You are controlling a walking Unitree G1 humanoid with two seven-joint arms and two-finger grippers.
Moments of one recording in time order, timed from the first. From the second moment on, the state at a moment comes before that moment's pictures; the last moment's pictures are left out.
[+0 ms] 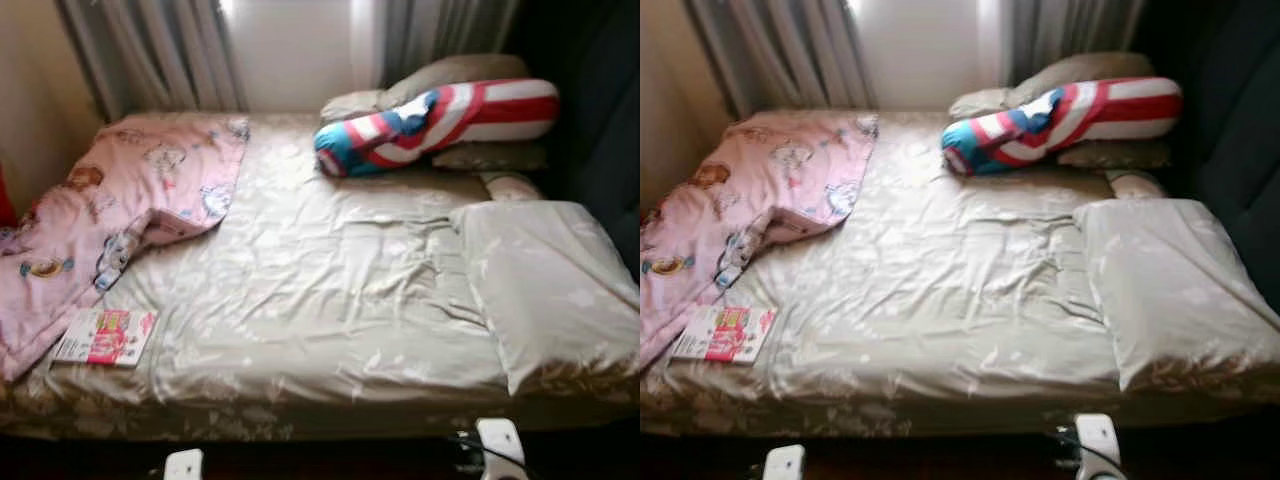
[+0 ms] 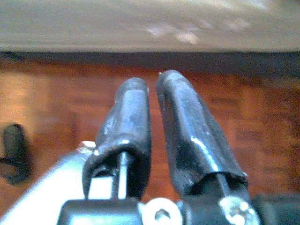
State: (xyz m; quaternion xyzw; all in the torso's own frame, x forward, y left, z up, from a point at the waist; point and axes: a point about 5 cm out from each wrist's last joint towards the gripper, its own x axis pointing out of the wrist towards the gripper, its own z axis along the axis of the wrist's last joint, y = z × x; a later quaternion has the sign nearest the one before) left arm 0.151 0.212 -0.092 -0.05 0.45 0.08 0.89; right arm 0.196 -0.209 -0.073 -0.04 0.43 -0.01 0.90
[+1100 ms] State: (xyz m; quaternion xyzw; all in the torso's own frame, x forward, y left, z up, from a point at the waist) left arm 0.155 0.212 -0.090 -0.06 0.44 0.11 0.89; right arm 0.187 -0.210 -0.078 -0.05 0.44 -0.02 0.90
